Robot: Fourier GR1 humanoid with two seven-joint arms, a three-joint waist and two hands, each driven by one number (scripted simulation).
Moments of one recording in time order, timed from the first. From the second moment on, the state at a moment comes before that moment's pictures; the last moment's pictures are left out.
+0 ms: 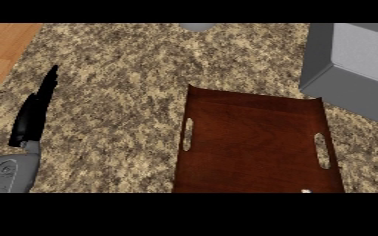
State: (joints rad) left arm -0.20 0.34 0.13 -1.31 -0.25 0.08 0.05; right arm -0.83 -0.93 -0.27 -0.50 0.52 0.33 -0.85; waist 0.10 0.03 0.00
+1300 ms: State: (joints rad) left arm -0.20 0.33 0.13 -1.32 -0.26 0.08 0.06; right arm -1.12 -0.65 -0.19 -0.14 0.62 0.29 -0.69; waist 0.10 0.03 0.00
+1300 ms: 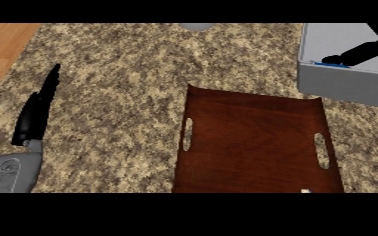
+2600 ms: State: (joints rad) left arm -0.19 0.33 0.15 -1.33 -0.25 0.08 0.05; right arm -1.05 -0.97 -0.49 -0.08 0.33 0.48 -0.67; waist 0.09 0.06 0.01
